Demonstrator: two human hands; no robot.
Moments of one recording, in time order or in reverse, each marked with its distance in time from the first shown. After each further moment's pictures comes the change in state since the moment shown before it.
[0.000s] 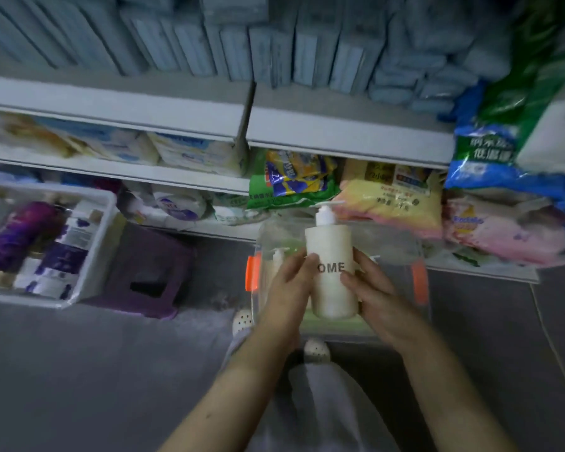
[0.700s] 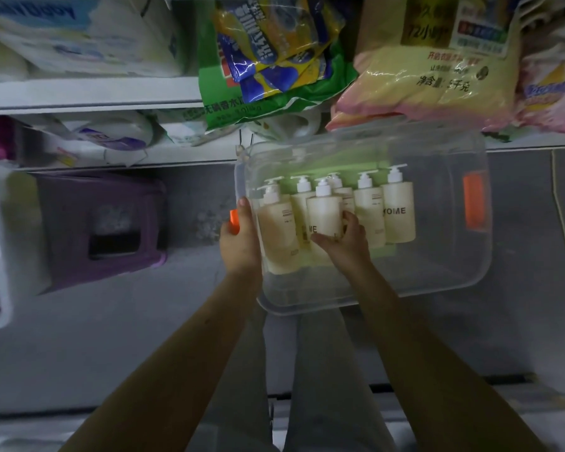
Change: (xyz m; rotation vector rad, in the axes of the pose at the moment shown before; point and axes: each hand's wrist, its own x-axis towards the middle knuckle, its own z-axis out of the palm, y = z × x) left_hand 0.165 -0.090 -0.087 0.202 0.492 -0.311; right_hand 0.163 0.194 -0.039 -0.596 0.599 0.406
